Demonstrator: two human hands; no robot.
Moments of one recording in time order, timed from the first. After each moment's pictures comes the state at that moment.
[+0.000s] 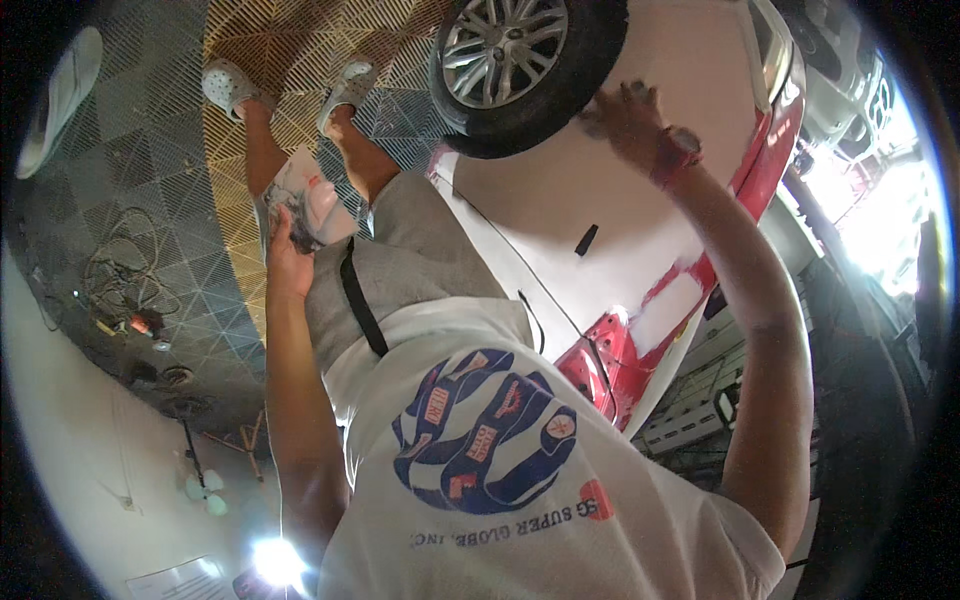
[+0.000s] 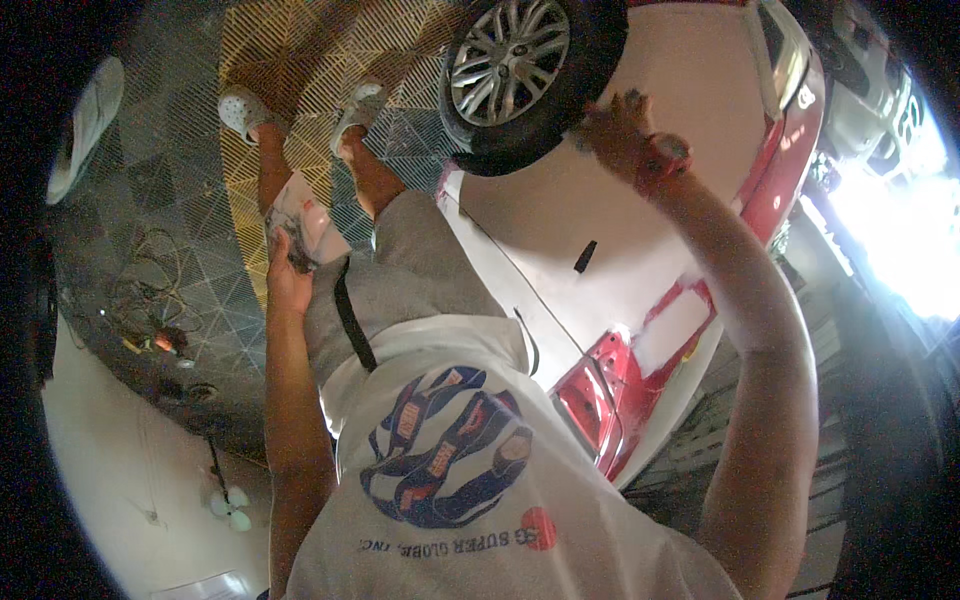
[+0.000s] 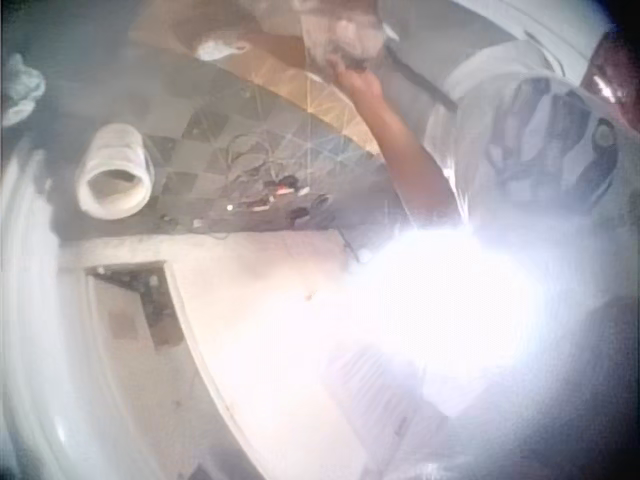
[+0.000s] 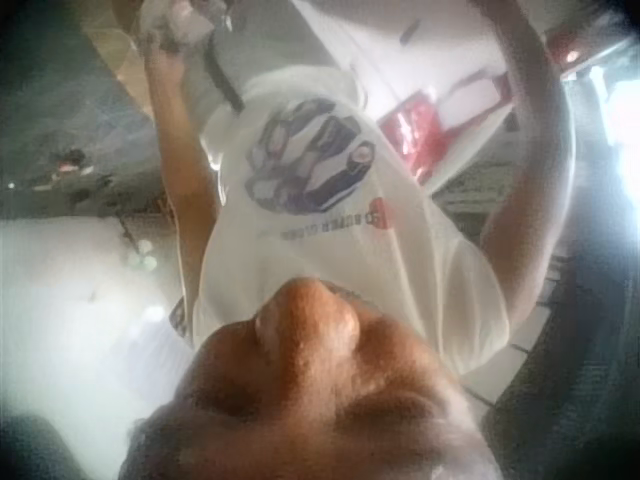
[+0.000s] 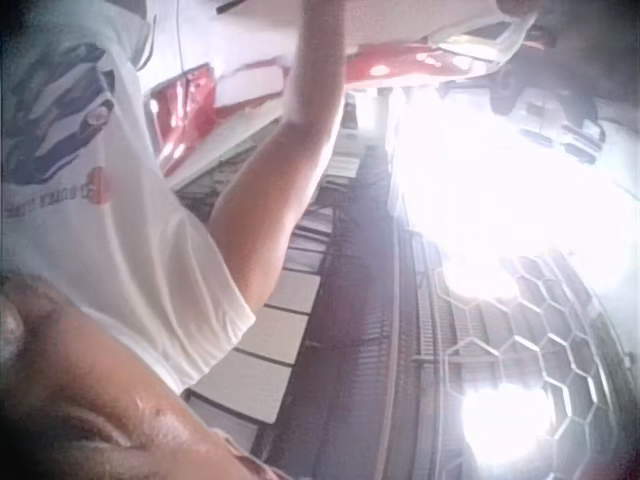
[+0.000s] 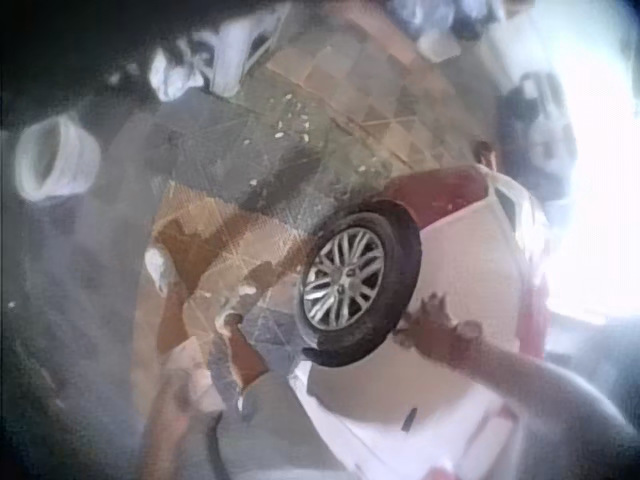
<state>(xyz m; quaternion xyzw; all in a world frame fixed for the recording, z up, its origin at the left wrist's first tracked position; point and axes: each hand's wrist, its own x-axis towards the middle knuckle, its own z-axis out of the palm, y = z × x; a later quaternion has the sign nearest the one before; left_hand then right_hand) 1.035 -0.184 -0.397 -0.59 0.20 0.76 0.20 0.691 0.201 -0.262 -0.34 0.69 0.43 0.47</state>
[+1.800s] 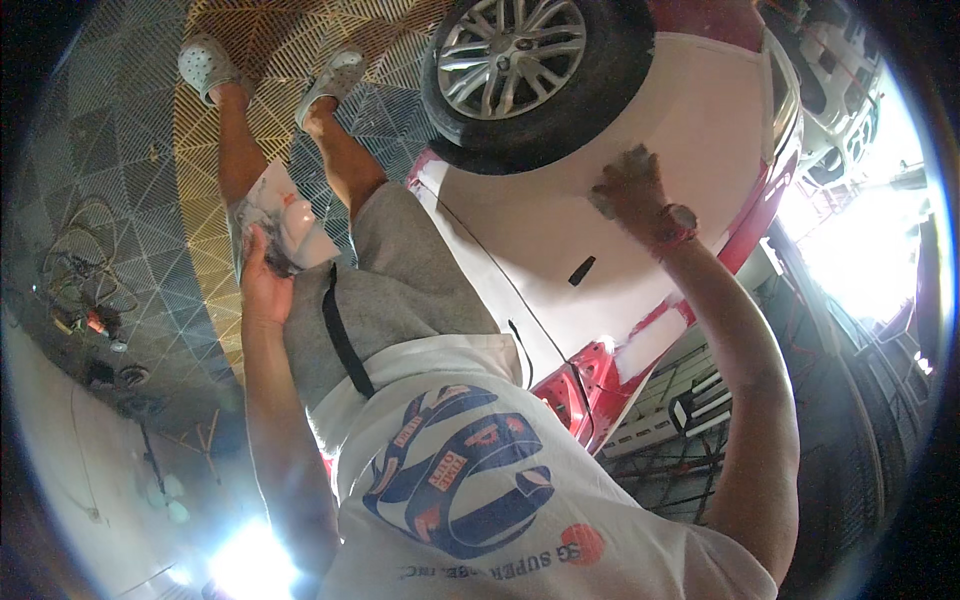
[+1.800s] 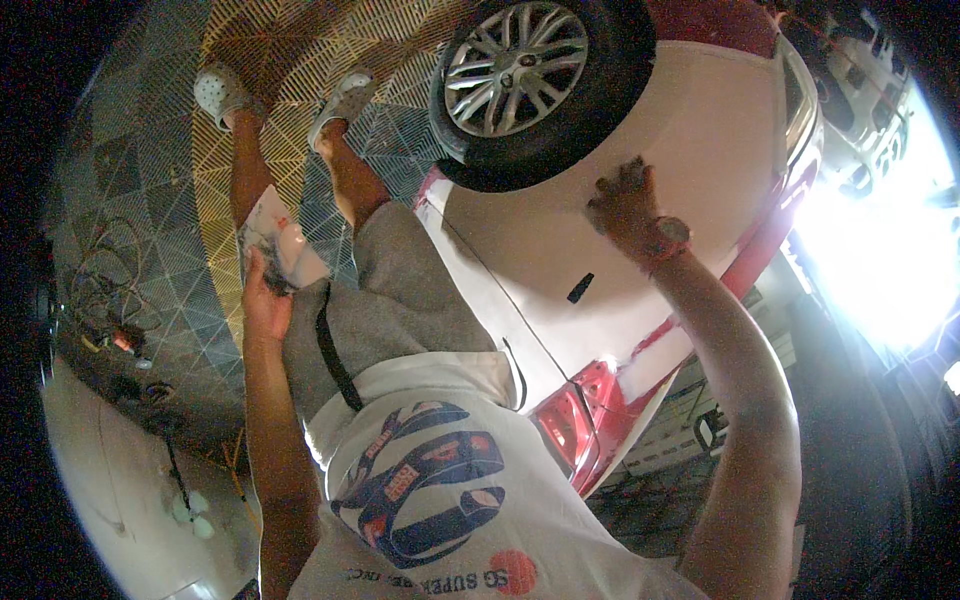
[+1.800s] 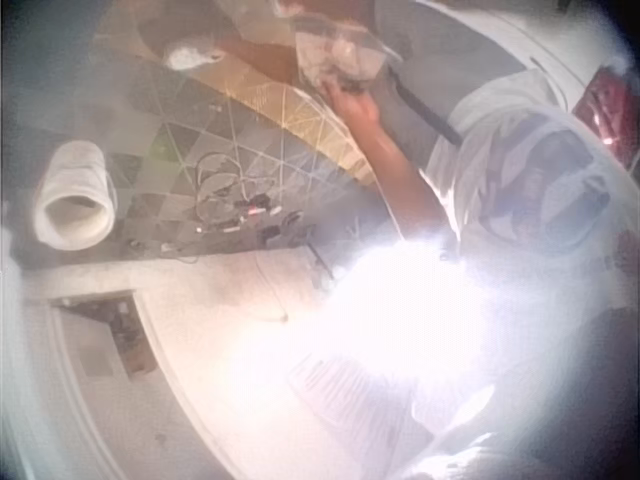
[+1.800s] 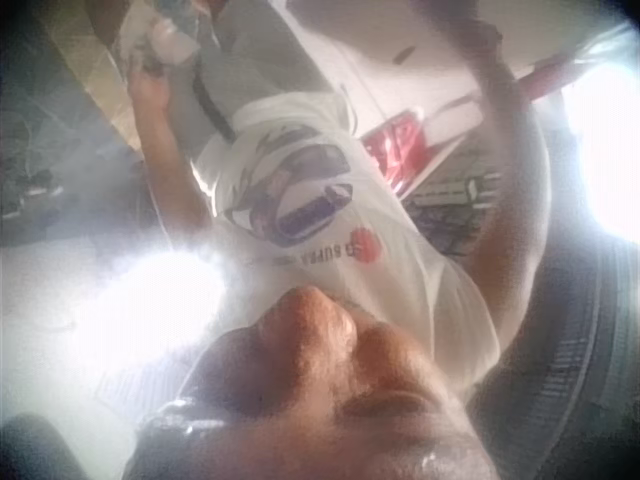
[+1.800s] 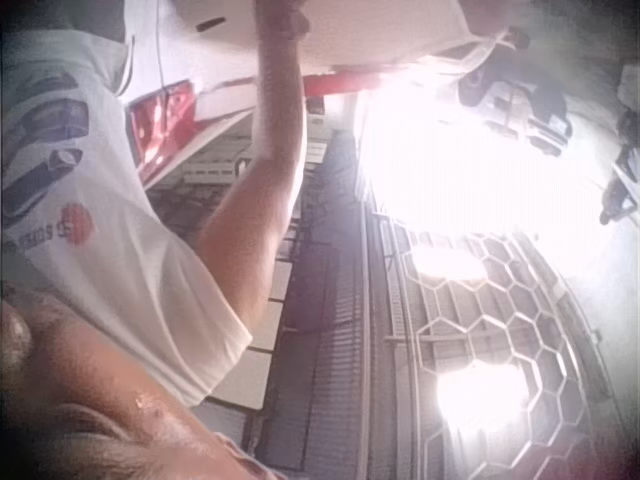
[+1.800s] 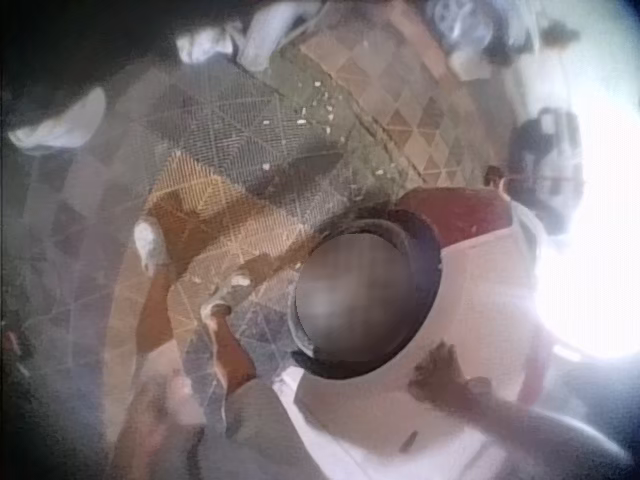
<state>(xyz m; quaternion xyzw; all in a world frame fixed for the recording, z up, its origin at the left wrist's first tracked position) 1.072 -0.184 -0.433 -0.66 0.10 0.73 0.16 0.725 0.200 -0.254 -0.37 0.59 0.47 0.54</state>
